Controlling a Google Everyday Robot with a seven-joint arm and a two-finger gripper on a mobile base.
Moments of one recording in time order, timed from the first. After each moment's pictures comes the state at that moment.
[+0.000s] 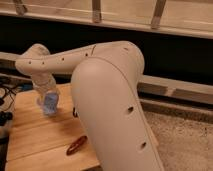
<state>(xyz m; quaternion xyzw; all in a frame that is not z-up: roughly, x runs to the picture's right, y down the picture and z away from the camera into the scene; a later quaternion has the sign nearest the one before) -0.286 0.039 0.748 -0.28 0.09 0.49 0.82</state>
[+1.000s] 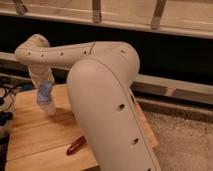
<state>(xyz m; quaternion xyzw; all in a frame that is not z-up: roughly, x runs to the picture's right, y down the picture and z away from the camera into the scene) -0.328 -0.039 0.769 -0.27 -0.02 0.51 0.82</state>
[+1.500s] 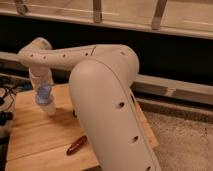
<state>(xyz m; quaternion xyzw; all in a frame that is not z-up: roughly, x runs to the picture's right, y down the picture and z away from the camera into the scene) -0.322 -0.017 0.775 -0.27 0.00 0.50 0.82</state>
